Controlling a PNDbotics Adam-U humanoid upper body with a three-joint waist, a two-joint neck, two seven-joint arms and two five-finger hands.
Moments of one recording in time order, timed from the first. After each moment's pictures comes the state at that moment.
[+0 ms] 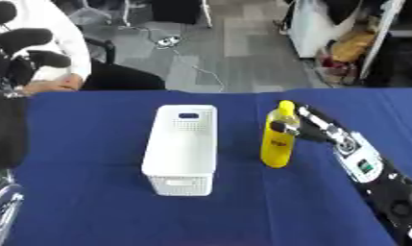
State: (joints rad) left arm -0.43 0.44 -0.15 -1.99 0.30 -0.59 0.00; right arm -0.81 -0.41 0.09 -0.88 0.41 -0.17 0.31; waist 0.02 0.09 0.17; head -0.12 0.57
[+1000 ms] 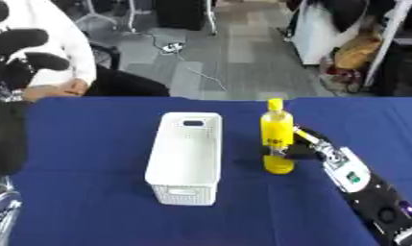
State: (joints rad) left arm -0.47 0.41 -0.15 -1.99 0.35 -0.58 -0.03; right arm -0.85 -0.38 0.05 -0.74 0.34 -0.06 0.23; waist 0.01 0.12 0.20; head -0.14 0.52
